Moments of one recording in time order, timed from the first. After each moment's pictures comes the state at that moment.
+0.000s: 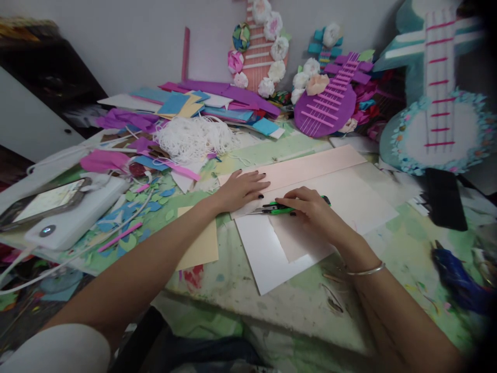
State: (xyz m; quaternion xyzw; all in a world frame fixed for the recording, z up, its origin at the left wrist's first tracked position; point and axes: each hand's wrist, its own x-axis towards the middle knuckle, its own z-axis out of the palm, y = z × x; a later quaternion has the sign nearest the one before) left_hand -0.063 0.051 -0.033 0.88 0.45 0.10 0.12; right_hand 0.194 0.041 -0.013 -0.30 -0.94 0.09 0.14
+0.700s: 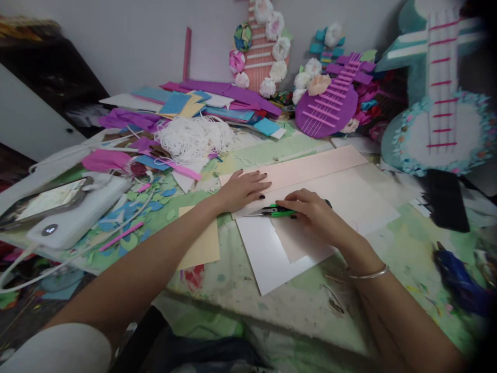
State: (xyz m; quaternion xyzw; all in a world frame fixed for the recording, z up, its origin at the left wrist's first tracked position) left_hand -0.064 0.051 -0.035 0.88 0.45 0.10 0.11; right_hand 0.191 0.035 -0.008 -0.29 -0.94 0.09 0.13
